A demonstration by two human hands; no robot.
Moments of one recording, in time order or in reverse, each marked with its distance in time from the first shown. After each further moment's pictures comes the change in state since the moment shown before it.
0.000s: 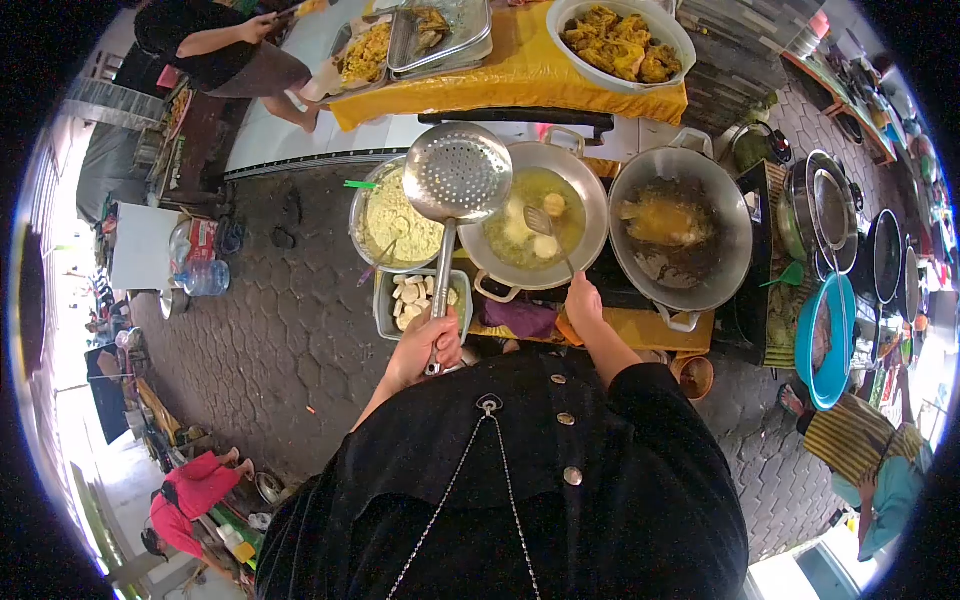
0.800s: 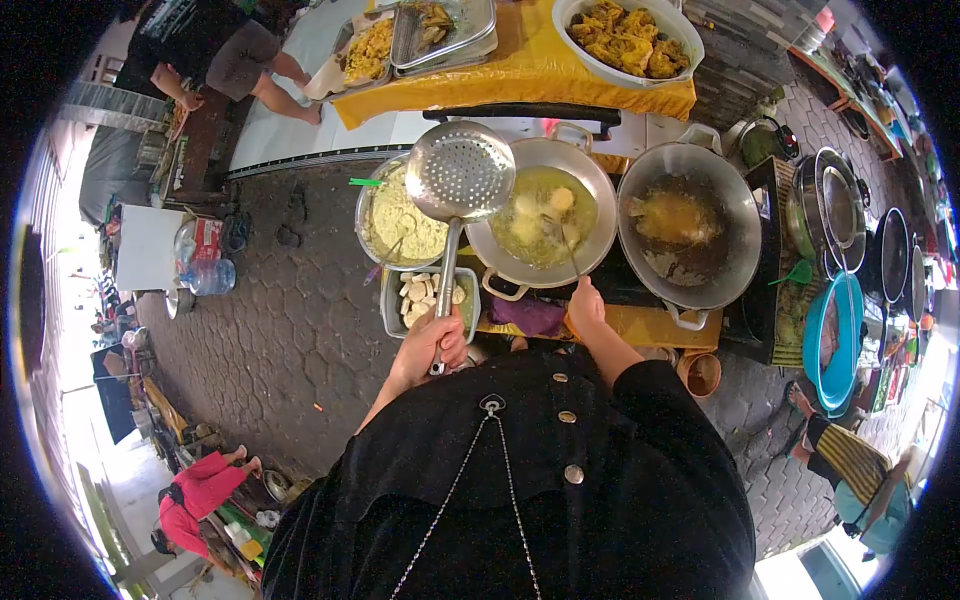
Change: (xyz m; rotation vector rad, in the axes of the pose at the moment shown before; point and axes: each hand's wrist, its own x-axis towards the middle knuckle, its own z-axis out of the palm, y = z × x) left_hand 0.001 0.006 -0.002 -0.039 0.011 -0.013; right_hand 0.026 -0.031 0.027 0.613 0.056 0.204
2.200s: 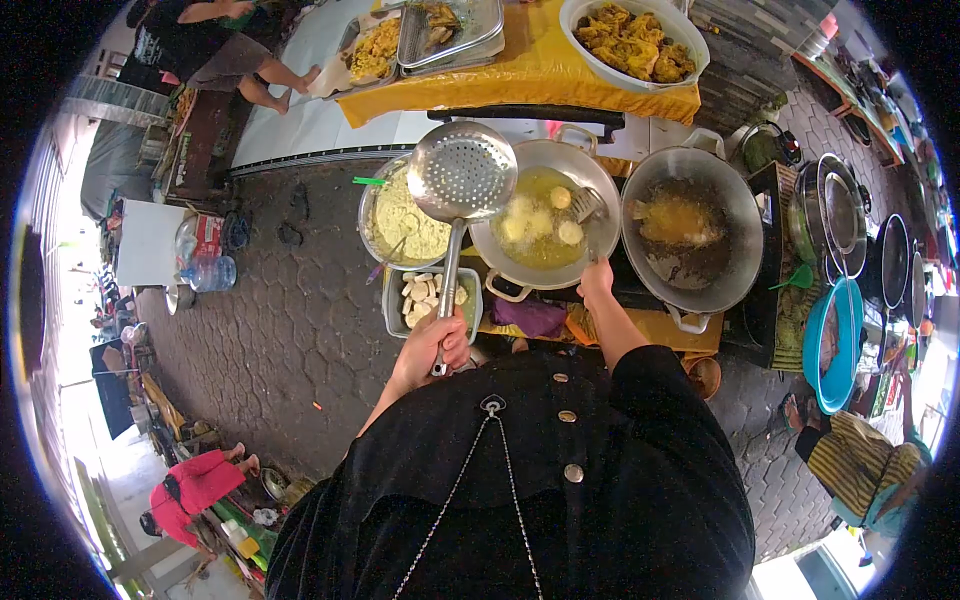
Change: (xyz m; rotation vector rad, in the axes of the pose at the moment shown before) left_hand -0.001 -0.002 -0.005 -0.038 -0.034 0.035; right_hand -0.015 0.016 -0.101 1.978 0.051 0.560
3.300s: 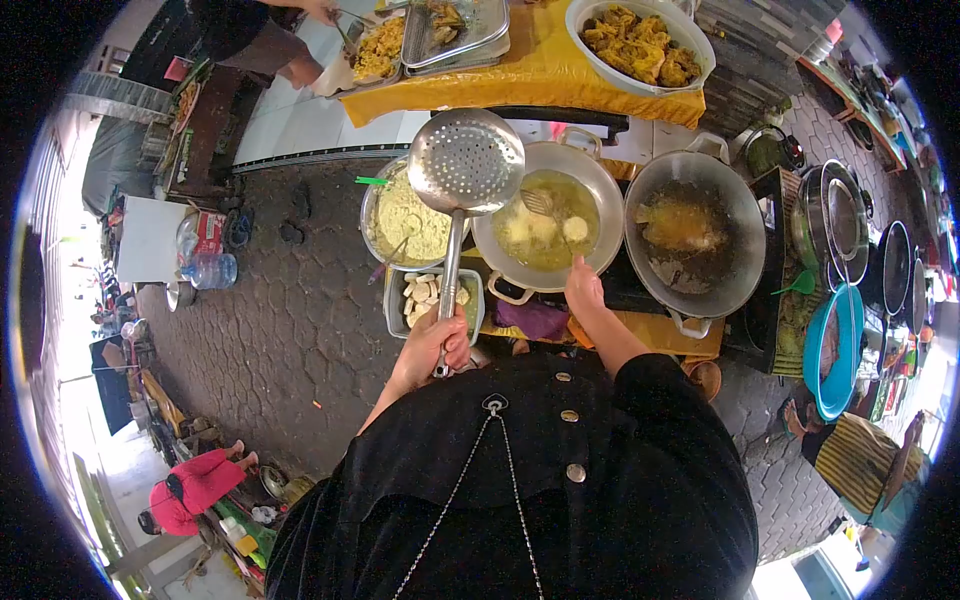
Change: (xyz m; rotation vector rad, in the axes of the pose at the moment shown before) left_hand 0.001 0.008 0.005 0.103 0.076 0.015; right_hand 0.010 0.026 0.015 -2.042 -0.008 -0.799
